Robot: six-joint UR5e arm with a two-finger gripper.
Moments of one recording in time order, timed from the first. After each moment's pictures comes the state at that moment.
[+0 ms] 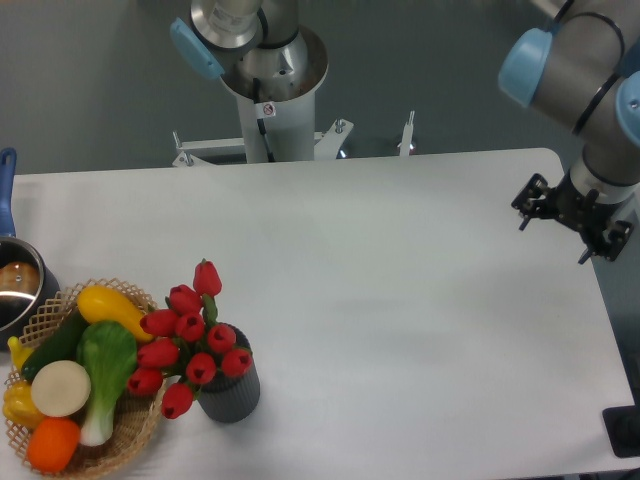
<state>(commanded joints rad) 2.84 -2.07 -1.32 -1.31 1.56 1.47</state>
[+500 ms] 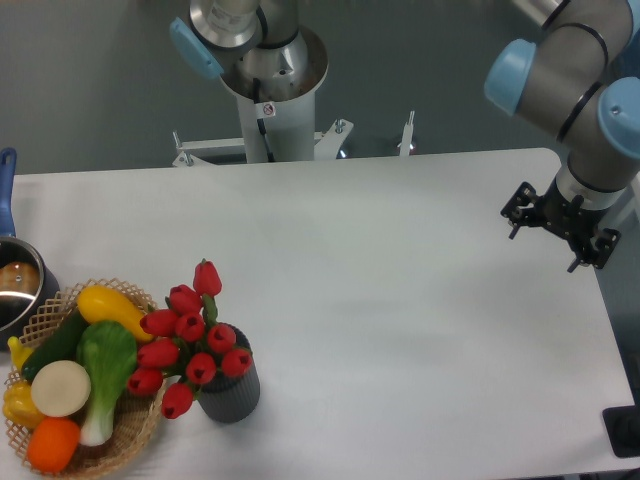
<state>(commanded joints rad) 2.83 -2.04 -1.36 -1.30 1.57 1.47</state>
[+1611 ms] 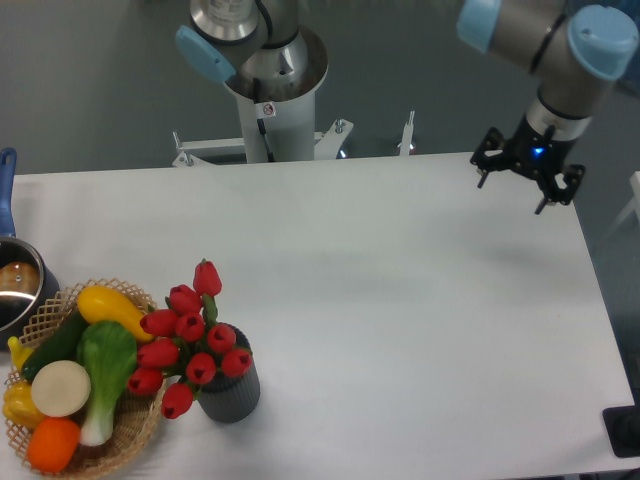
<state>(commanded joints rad) 2.91 -1.73 -1.68 -1.26 1.47 1.46</state>
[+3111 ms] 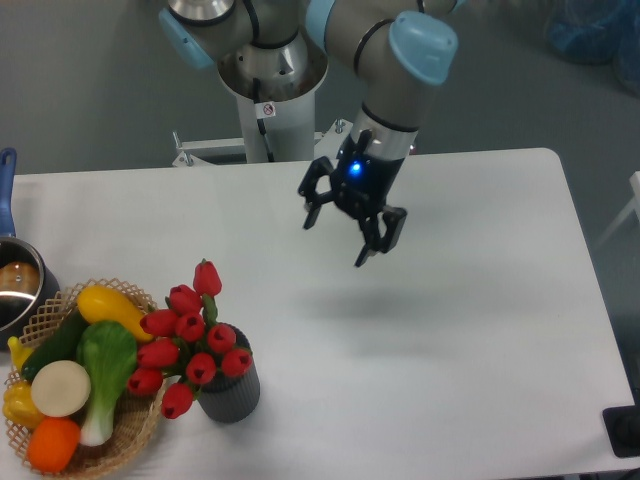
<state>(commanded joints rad) 2.62 -1.70 -1.84 -1.02 0.84 1.31</state>
